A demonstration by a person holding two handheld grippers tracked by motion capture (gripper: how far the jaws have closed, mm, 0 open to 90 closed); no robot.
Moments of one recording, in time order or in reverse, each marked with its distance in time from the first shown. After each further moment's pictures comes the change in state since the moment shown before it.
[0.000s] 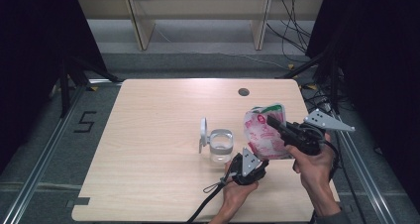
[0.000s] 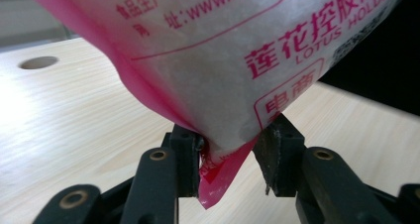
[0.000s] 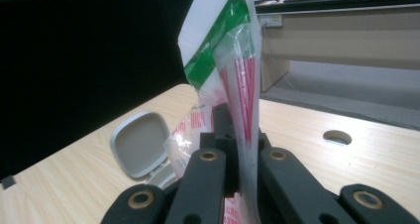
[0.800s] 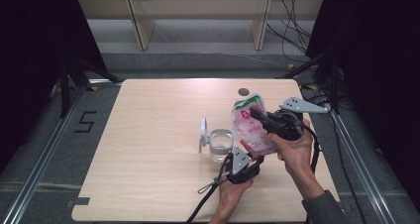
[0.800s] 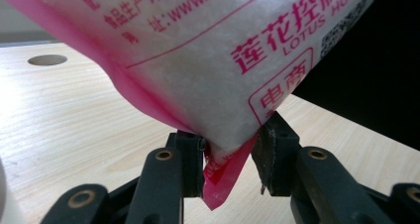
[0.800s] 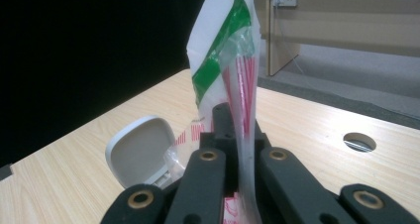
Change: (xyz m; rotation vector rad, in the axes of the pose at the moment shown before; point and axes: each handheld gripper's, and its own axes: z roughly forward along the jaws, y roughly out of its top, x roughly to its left) left arm 0.016 -0.009 -0.006 -0.066 -0.004 -0.062; right arm 0.008 0.016 0.048 0.095 0.037 -0.037
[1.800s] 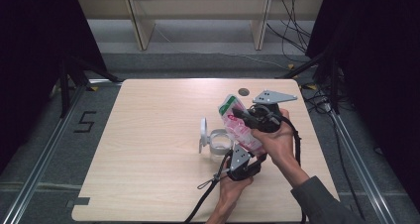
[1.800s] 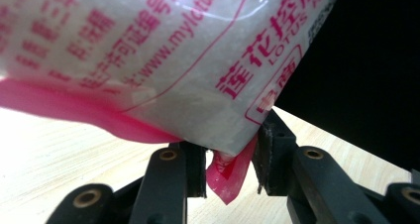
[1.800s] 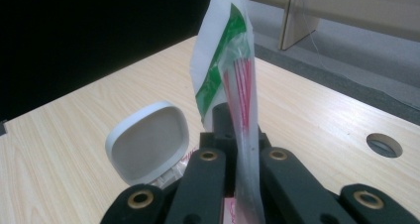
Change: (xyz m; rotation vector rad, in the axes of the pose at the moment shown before) left arm 0.002 0.004 0.005 -0.031 -0.065 -0.025; right arm 0.018 0.014 0.043 0.151 0.033 -0.114
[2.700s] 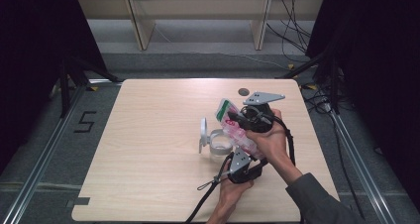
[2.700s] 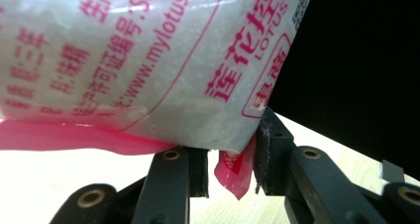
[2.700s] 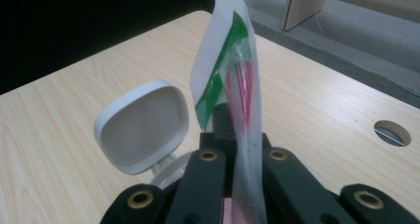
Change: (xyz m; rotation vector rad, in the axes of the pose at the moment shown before) left arm 0.000 -0.007 -0.001 -0.003 -0.064 -0.030; right arm 0.004 -0.002 0.018 0.097 -0.015 -0.024
